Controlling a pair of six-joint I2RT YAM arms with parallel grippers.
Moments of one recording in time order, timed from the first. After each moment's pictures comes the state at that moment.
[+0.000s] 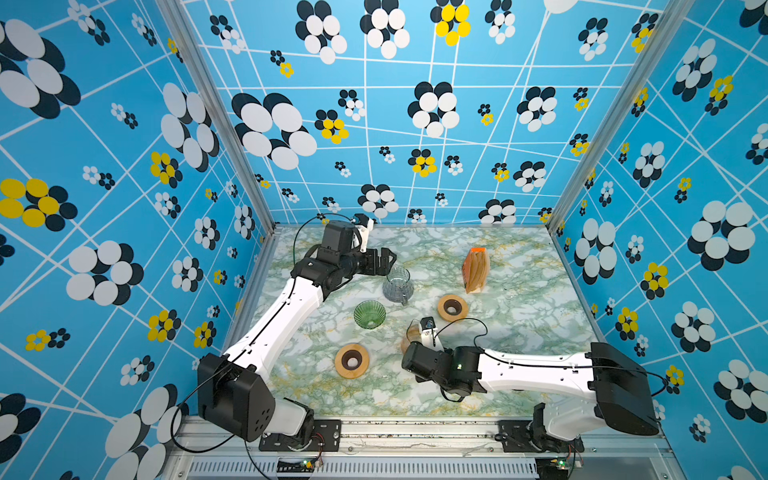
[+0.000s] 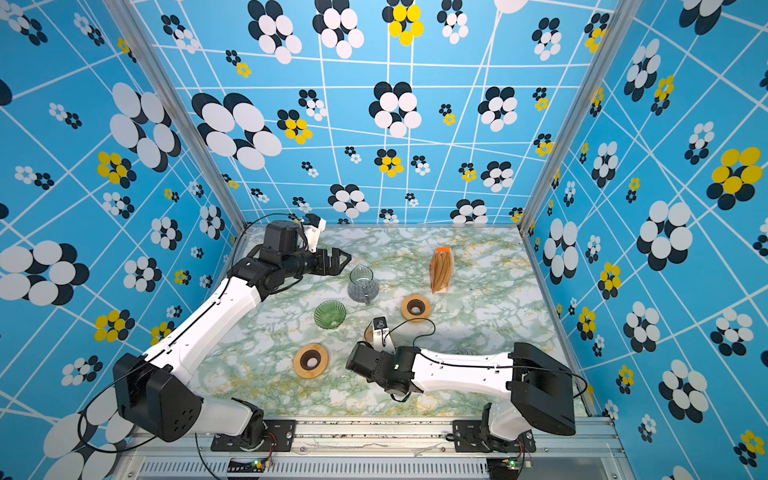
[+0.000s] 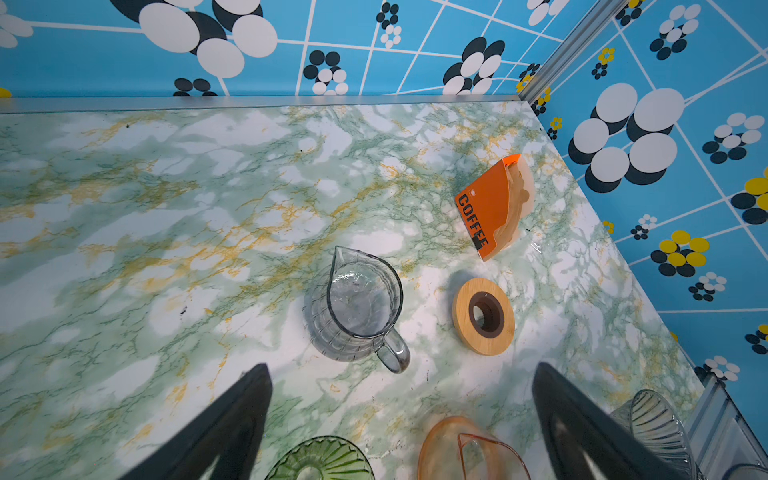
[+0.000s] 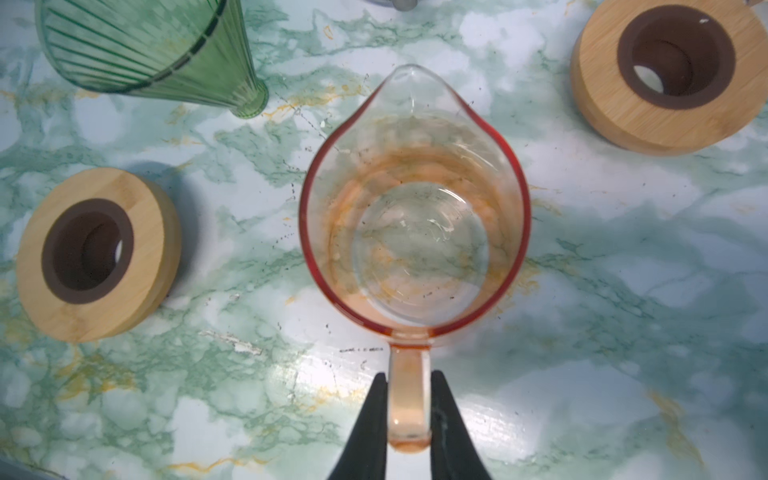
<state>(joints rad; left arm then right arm) -0.37 1.43 1.31 -0.47 0.29 -0.28 1.28 1.49 0.91 -0.58 0.49 0.96</state>
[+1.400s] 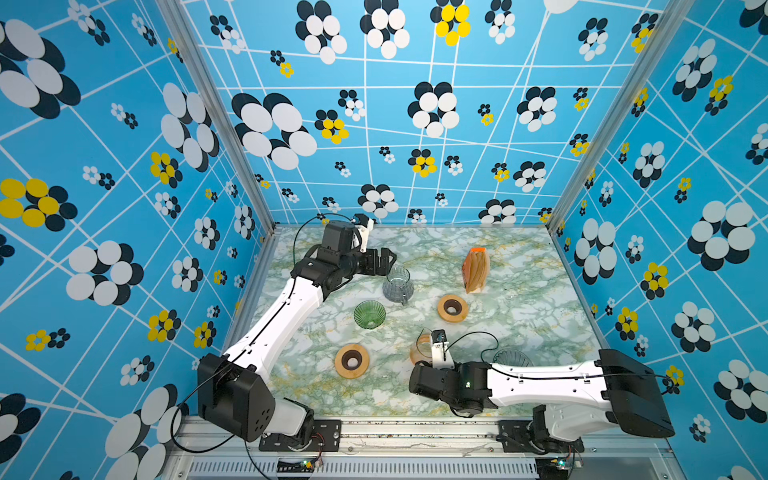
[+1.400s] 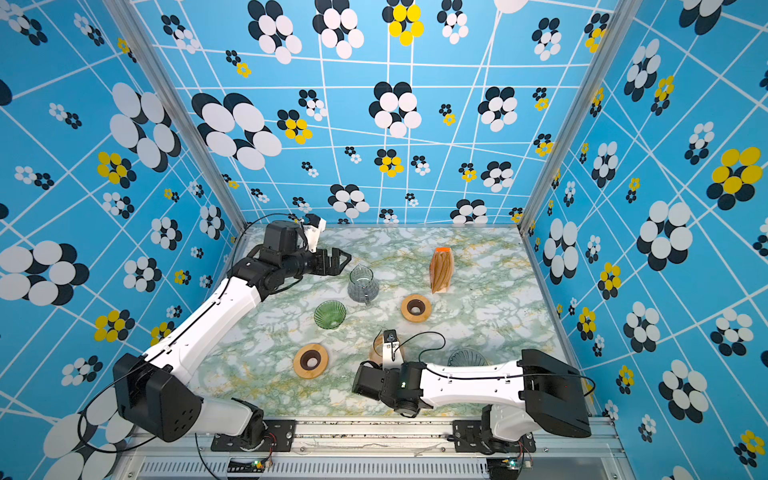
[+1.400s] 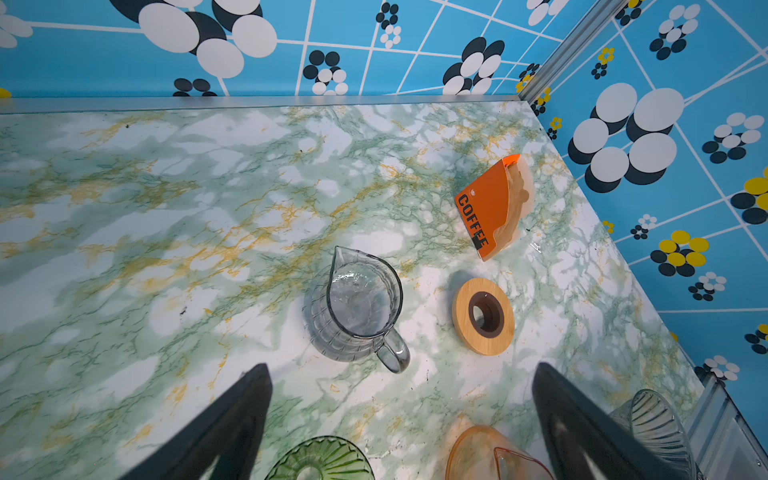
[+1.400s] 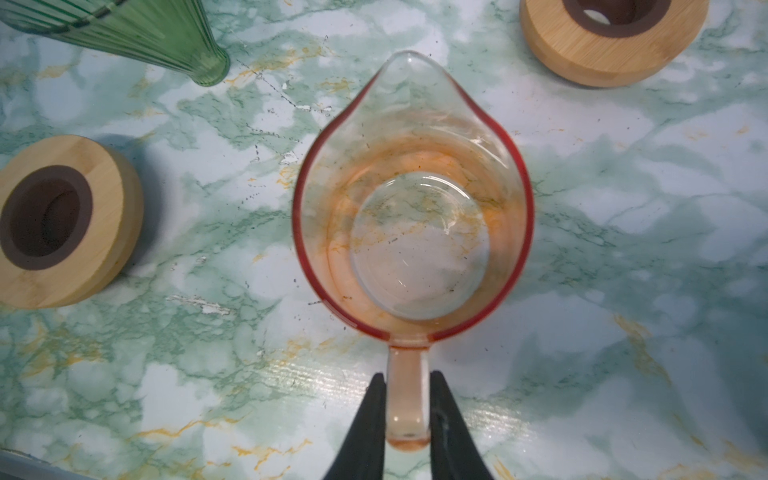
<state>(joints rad) -0.37 1.43 1.31 -0.47 0.29 -0.27 1.37 1.43 0.83 -0.63 0.57 1.12</state>
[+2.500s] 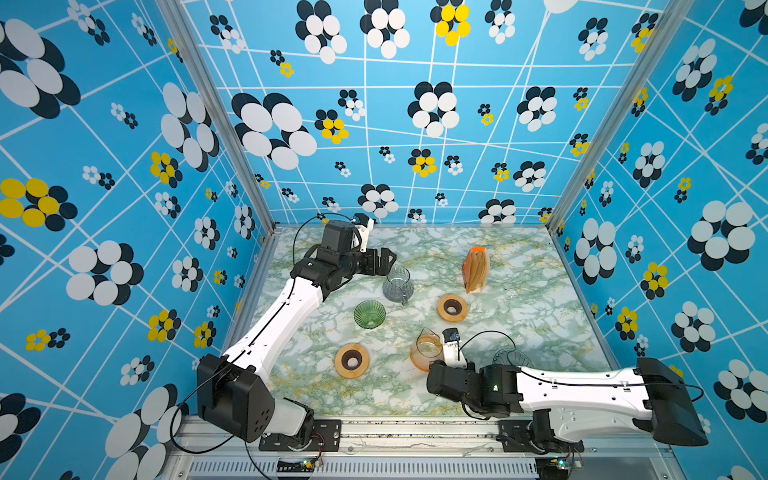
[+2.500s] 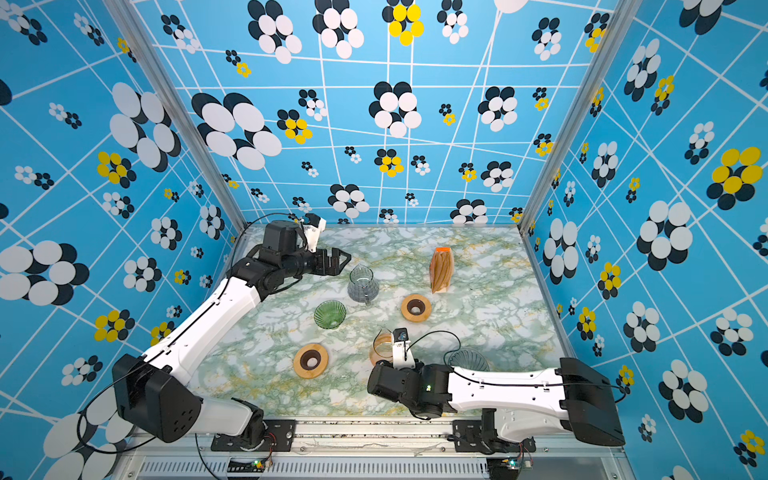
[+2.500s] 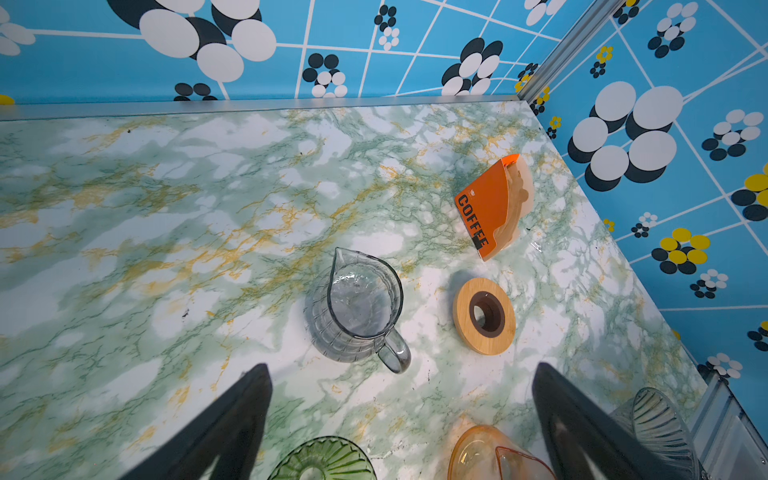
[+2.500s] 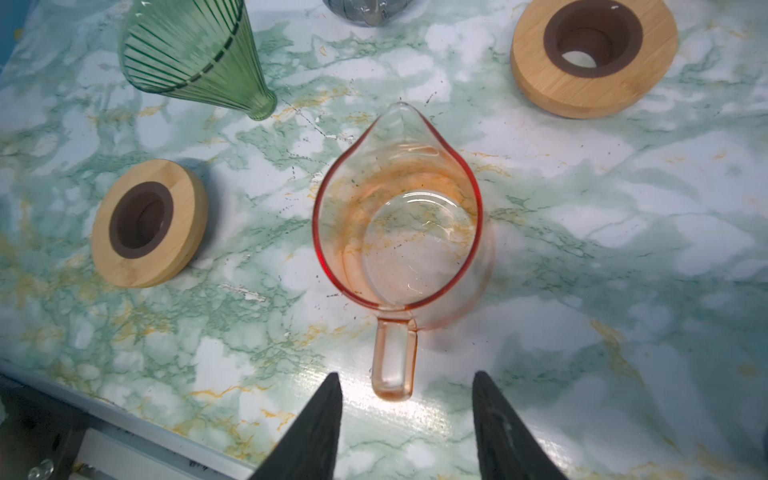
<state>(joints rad) -0.37 1.42 1.31 -0.47 0.29 -0.26 1.38 1.20 0.74 -0.60 0.58 1.05</state>
